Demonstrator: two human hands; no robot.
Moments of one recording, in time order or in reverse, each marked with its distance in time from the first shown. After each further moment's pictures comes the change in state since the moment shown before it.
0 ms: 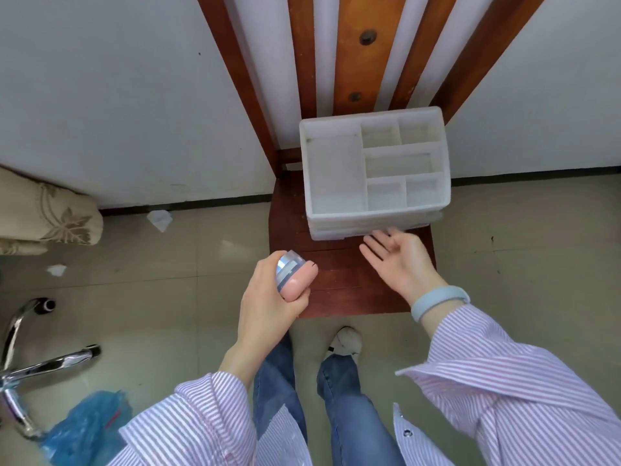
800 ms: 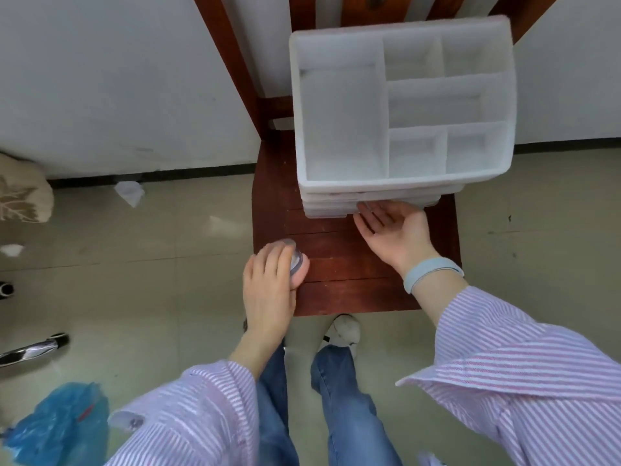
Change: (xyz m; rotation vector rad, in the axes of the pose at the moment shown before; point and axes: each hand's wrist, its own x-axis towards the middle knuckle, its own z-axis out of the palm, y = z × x) left_hand 0.067 -0.113 0.093 0.614 0.078 0.375; right_hand 0.118 0.030 -0.016 0.201 -0.023 0.075
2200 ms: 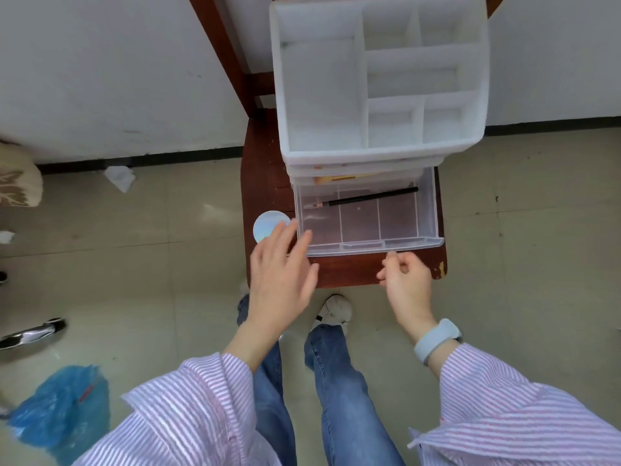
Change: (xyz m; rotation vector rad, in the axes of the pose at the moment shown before) left_hand -0.023 0.034 -0.014 -0.134 0.141 0.180; right_hand -0.076 0.036 -0.092 -1.166 0.311 -0.501
